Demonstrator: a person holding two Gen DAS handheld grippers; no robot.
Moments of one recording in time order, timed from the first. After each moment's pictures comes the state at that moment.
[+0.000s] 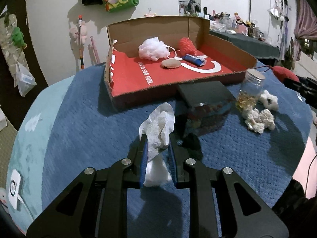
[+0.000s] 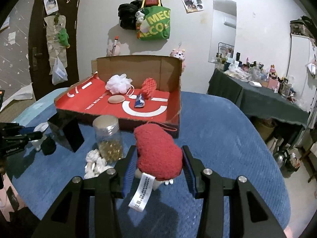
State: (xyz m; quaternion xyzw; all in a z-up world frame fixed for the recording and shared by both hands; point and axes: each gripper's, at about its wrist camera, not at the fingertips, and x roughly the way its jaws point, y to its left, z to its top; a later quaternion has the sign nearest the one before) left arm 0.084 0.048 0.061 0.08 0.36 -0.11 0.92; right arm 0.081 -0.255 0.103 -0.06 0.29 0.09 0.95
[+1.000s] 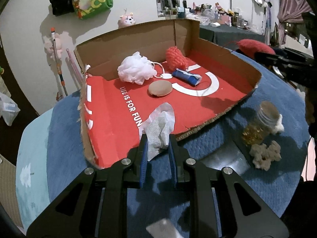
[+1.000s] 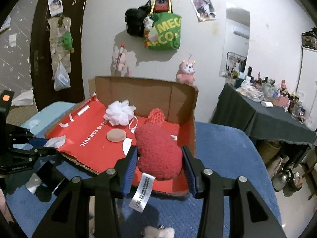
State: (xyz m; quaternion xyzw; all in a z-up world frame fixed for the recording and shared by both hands) left arm 0.180 0.022 0.094 0.13 0.37 -0.18 0.90; right arm 0.187 -0.219 0.148 -0.08 0.27 0.11 0.95
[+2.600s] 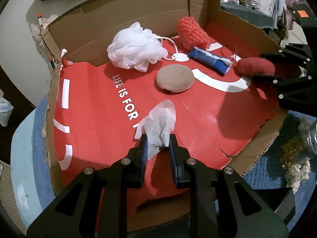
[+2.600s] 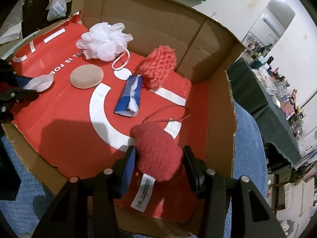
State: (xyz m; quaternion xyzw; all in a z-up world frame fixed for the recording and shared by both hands) left arm 0.276 0.007 0.049 0.16 0.46 -0.17 0.86; right arm 0.292 -0.177 0.064 -0.24 0.44 0.08 0.86
